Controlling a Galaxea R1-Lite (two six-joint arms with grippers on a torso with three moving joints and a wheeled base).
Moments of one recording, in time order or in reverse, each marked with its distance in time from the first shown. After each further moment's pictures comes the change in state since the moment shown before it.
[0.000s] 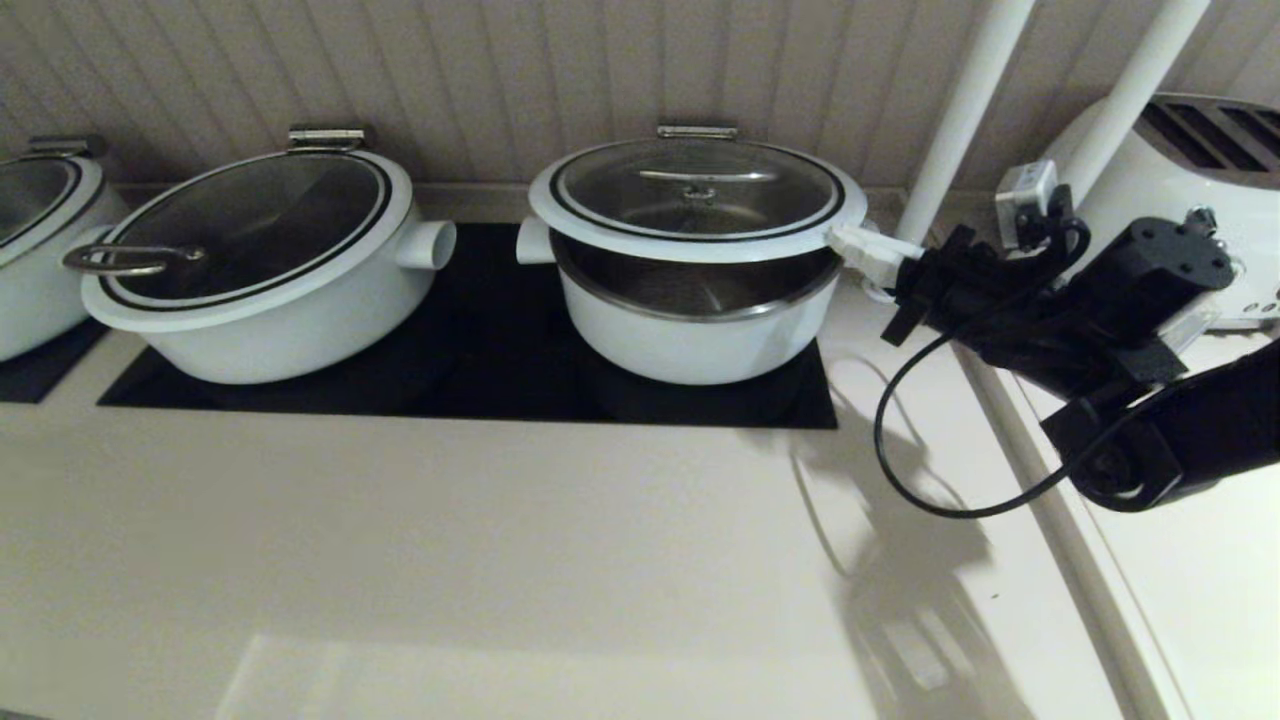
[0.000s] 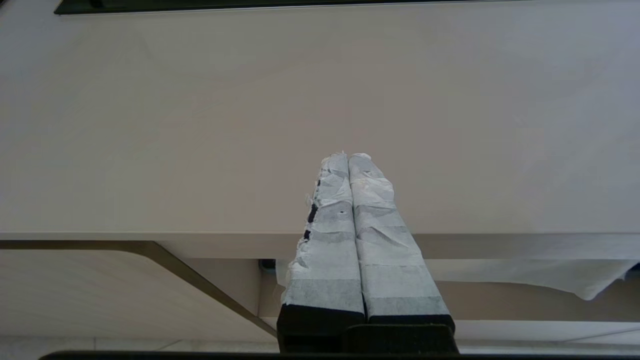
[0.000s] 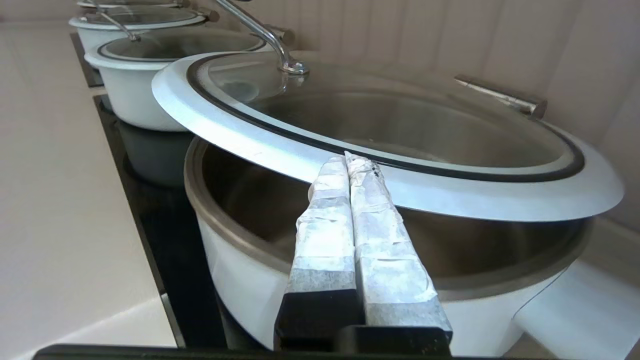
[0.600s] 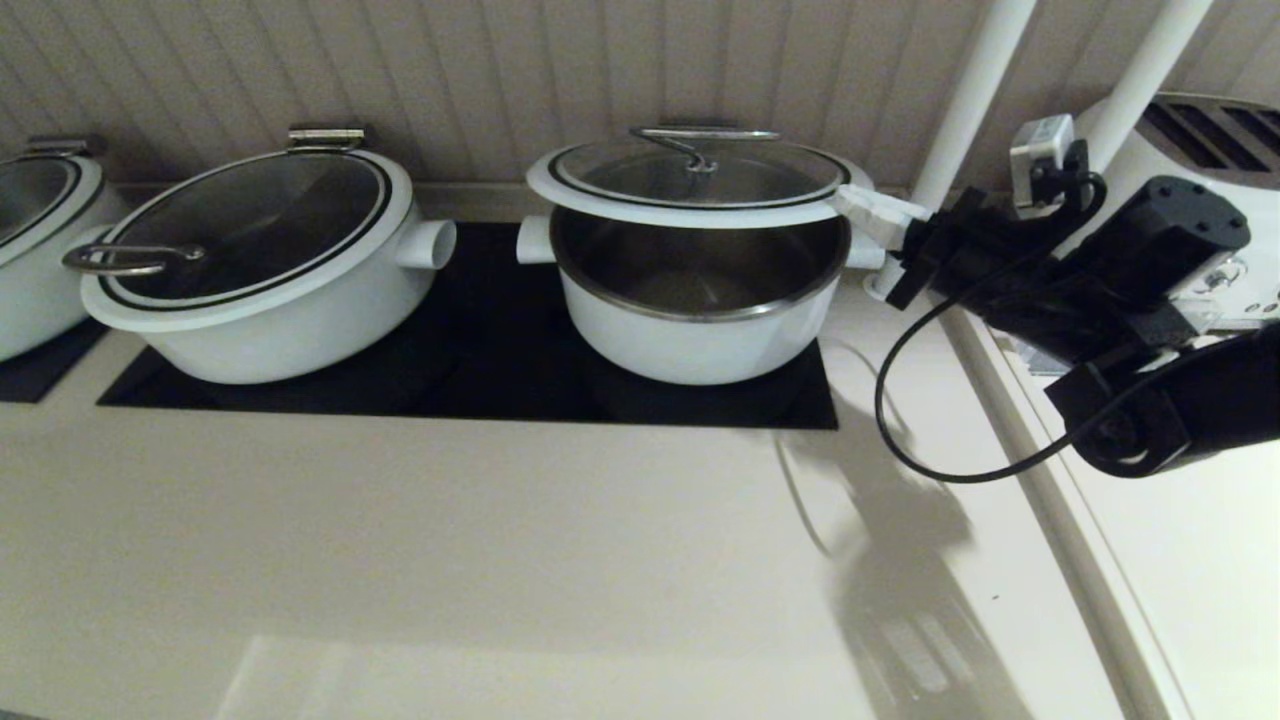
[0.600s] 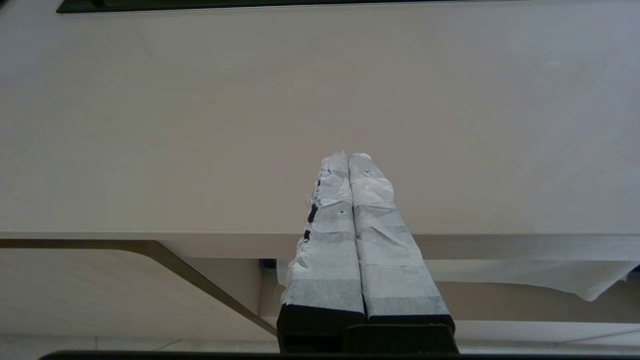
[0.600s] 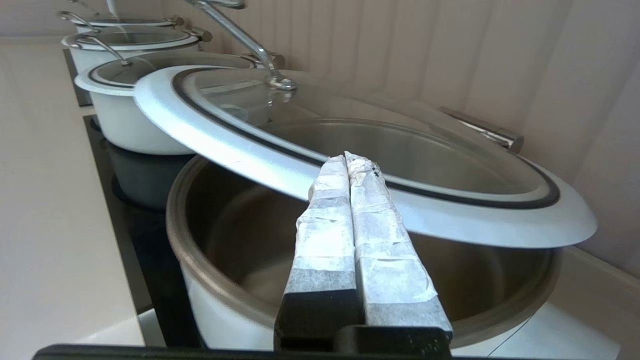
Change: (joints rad) left arm 0.000 0.000 0.000 0.000 0.001 0.000; right arm -0.003 -0.018 -0.099 0.069 -0.007 0.012
